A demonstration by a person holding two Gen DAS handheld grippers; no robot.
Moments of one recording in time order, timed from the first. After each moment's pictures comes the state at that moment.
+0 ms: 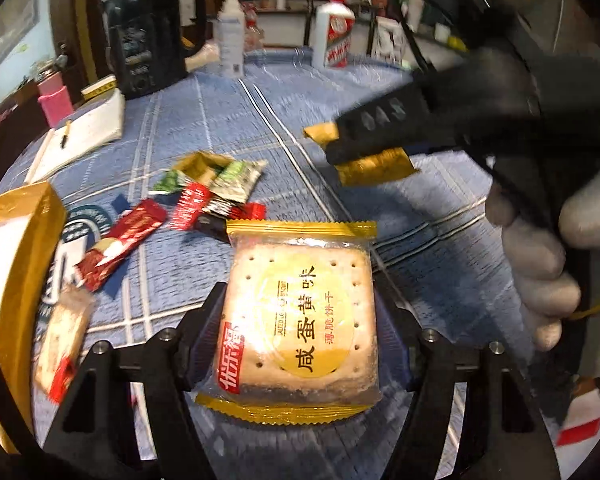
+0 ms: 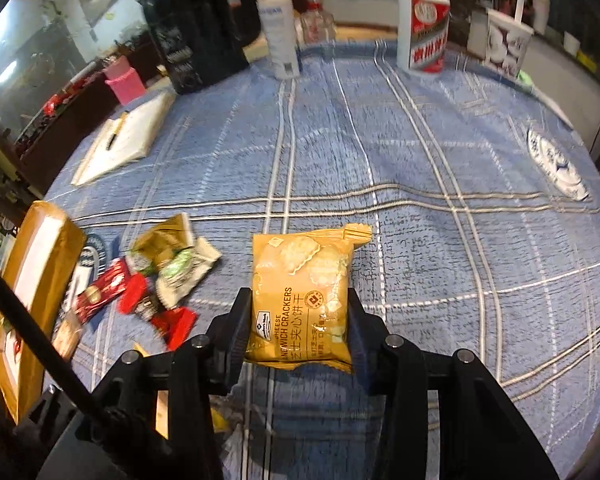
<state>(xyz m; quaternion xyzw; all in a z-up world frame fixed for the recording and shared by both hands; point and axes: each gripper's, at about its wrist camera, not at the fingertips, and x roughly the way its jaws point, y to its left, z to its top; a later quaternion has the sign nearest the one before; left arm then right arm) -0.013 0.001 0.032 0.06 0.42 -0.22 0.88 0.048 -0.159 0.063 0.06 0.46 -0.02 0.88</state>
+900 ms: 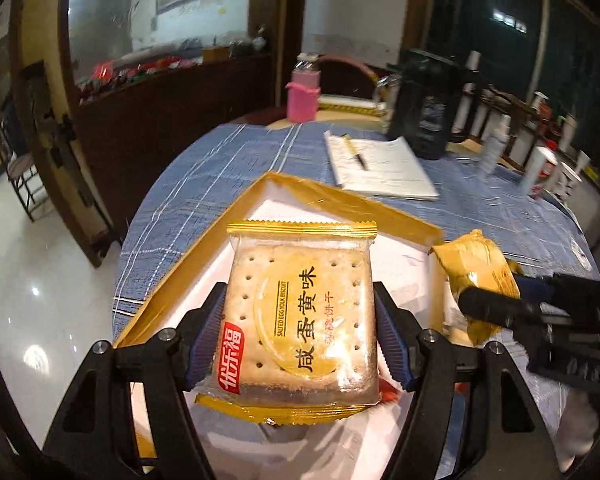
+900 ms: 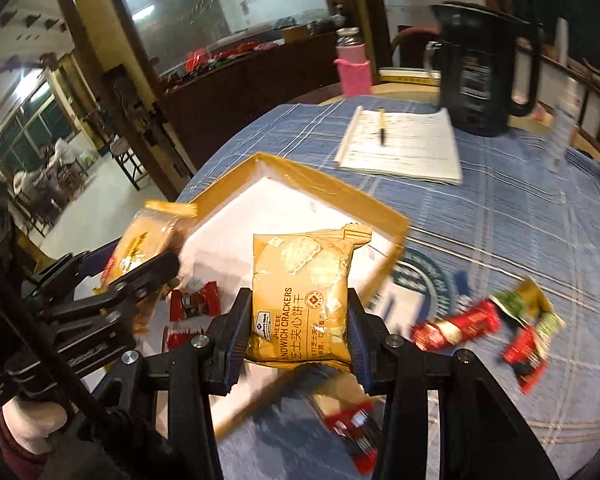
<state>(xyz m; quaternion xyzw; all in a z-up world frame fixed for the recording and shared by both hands) 0.006 0.299 0.089 -0.06 0.38 0.04 0.92 0.067 0.113 0.082 -0.02 0.43 0.21 0.88</state>
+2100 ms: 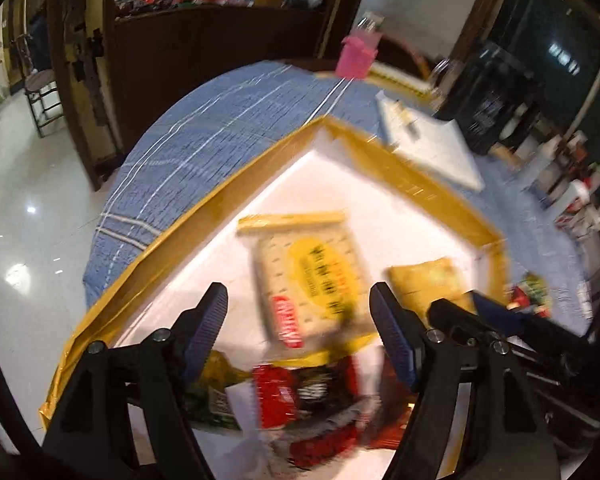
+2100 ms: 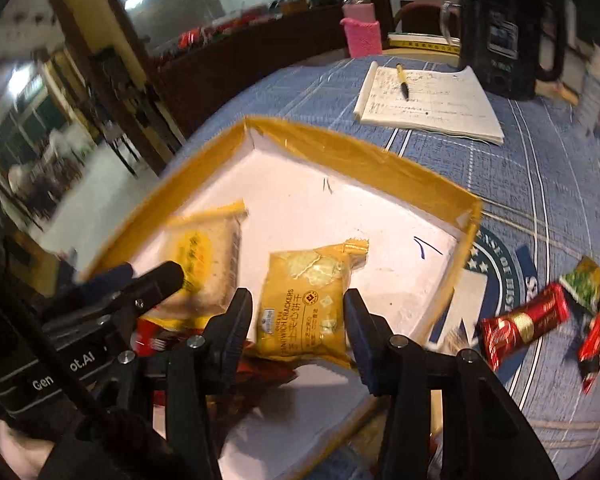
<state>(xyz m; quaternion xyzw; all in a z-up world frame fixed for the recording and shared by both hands) -0.003 0.326 0.048 -0.18 0.41 0.07 0.89 0.069 0.131 0.038 0.01 0.45 0.20 0.87</state>
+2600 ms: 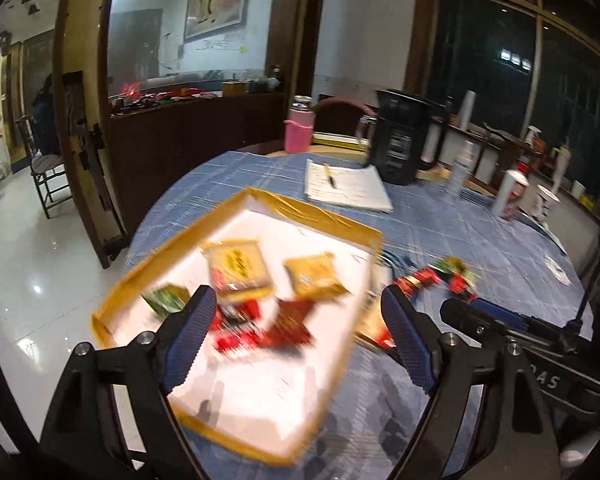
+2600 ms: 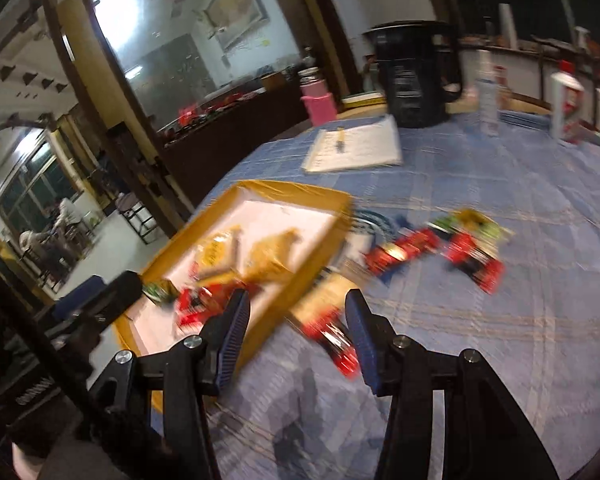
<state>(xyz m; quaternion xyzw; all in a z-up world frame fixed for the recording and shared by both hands) -0.127 0.206 0.121 -0.08 0.30 0.07 0.95 -0.064 0.022 0.089 0.07 0.35 0.17 0.92</state>
